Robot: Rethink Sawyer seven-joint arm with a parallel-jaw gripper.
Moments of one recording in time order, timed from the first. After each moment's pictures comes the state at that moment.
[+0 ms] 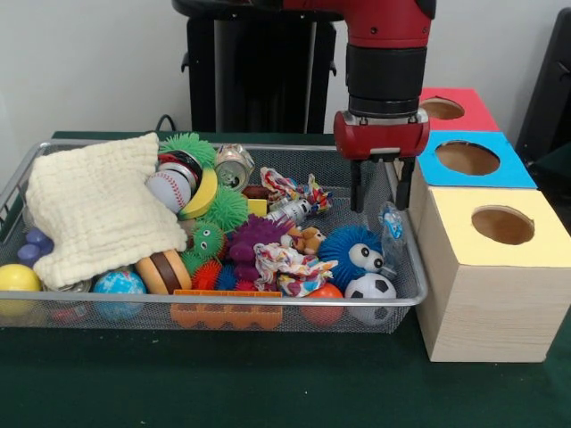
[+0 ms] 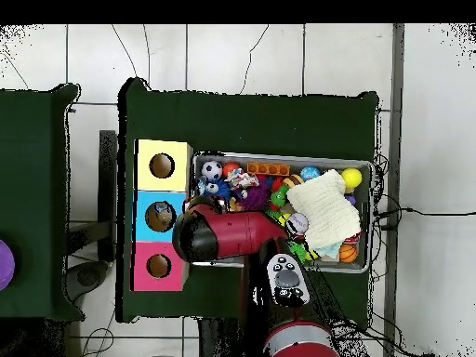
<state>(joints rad) -0.19 -0.63 0.11 1.79 -0.24 0.16 1.72</state>
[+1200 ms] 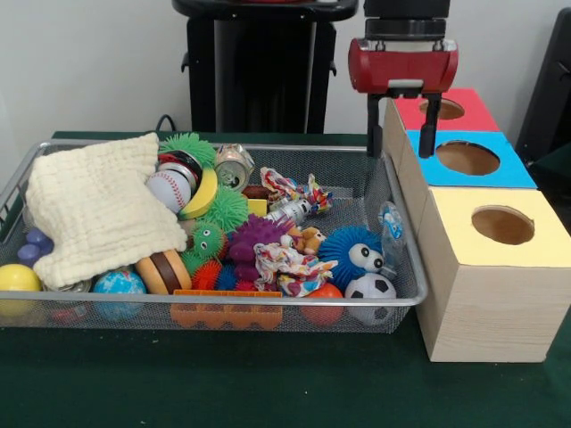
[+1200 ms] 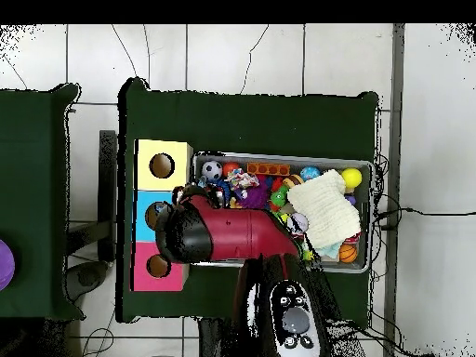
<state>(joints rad) -0.17 -0.82 0.10 1.81 -0.11 0.29 1.72</state>
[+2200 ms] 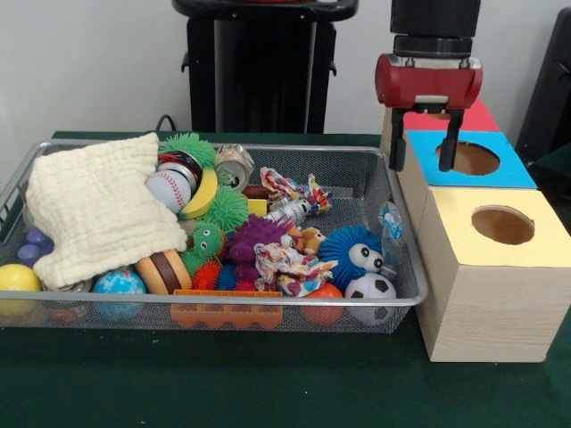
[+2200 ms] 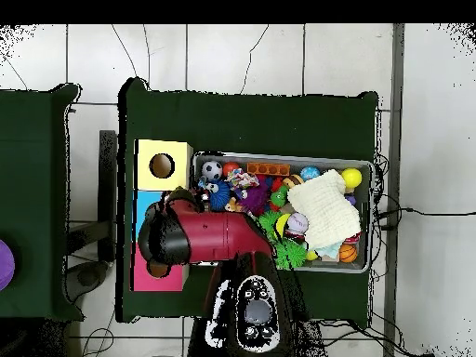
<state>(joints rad) -0.05 -0.74 0.01 1.78 -0.09 0.22 1.72</state>
